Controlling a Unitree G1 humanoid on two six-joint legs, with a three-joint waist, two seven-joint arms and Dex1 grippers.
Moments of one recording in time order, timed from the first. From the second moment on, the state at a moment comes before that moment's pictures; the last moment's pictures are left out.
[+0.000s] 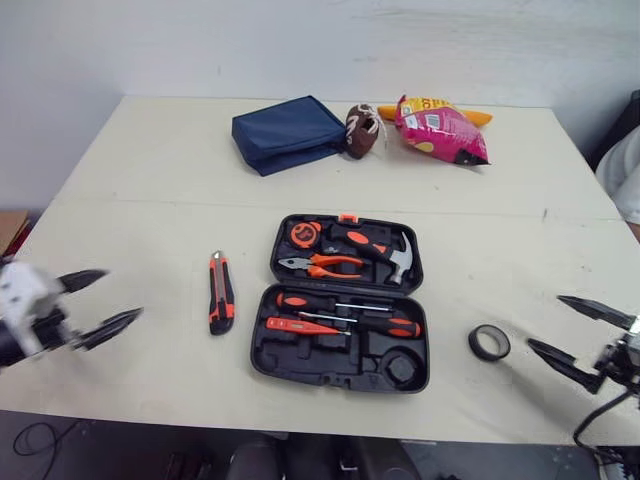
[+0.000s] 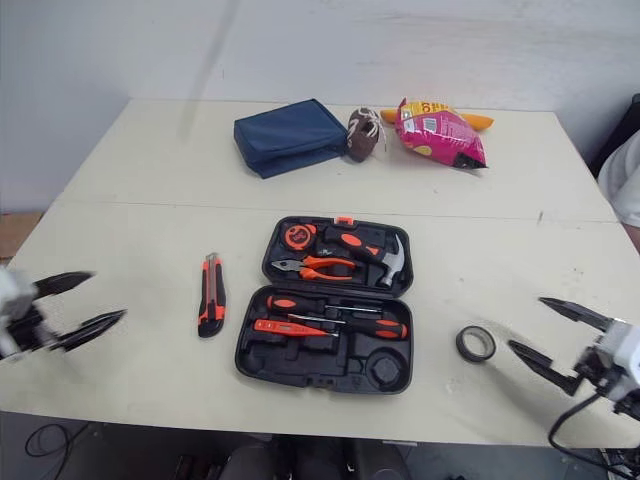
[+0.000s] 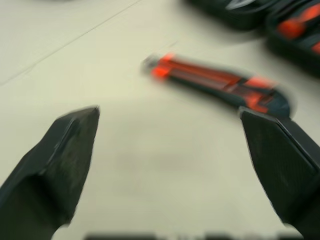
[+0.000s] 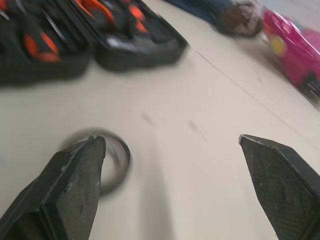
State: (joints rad) left arm 0.17 0.91 0.72 0.25 -0.40 0.11 -1.02; right arm 0.14 -0.80 -0.61 0.51 0.52 -0.53 1.33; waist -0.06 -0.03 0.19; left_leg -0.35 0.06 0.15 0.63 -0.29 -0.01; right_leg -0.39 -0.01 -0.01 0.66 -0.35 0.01
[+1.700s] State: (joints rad) left arm -0.24 0.21 0.33 -0.76 -0.48 1.62 0.20; right arm -0.19 -0.60 -0.20 0.07 0.59 -0.32 1.39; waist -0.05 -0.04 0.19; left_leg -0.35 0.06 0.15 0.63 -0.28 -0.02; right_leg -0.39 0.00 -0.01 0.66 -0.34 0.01
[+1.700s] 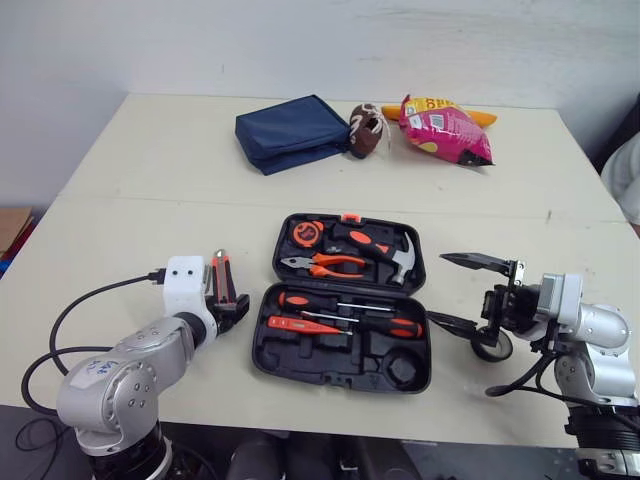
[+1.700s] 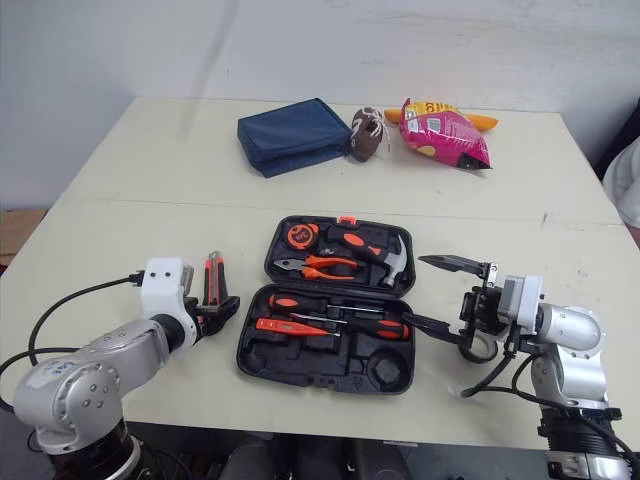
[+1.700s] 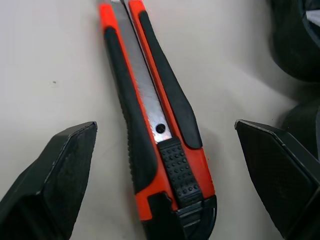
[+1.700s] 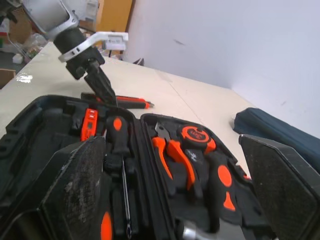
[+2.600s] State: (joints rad) left arm -0.23 0.22 0.34 -0.66 -0.32 1.48 0.04; right arm -0.34 -0.62 -0.12 -0.16 0.56 -0.04 1.16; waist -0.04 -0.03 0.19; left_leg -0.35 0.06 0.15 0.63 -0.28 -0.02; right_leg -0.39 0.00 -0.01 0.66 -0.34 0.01
